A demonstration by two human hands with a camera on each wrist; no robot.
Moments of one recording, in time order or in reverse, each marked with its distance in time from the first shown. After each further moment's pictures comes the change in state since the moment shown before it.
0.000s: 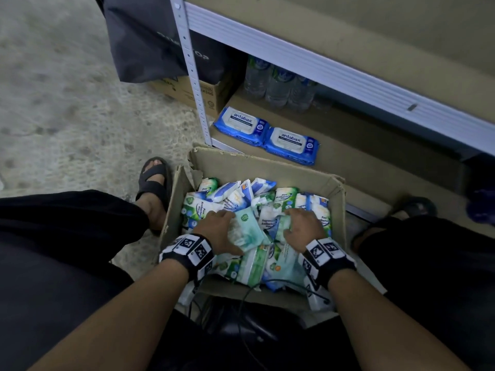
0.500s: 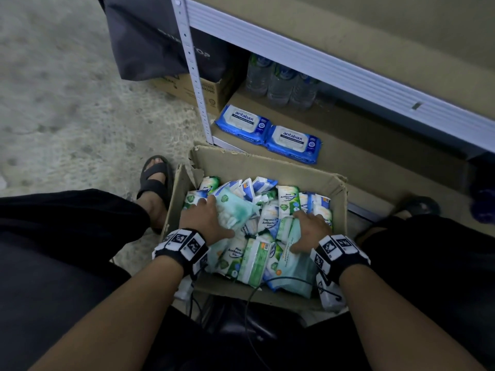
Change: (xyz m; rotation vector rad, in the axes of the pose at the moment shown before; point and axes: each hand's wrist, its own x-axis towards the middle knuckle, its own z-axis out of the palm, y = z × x) left_hand -0.001 -0.012 -0.014 0.021 0.205 -0.238; right_hand 0.012 0.026 0.004 -0.090 -0.206 0.046
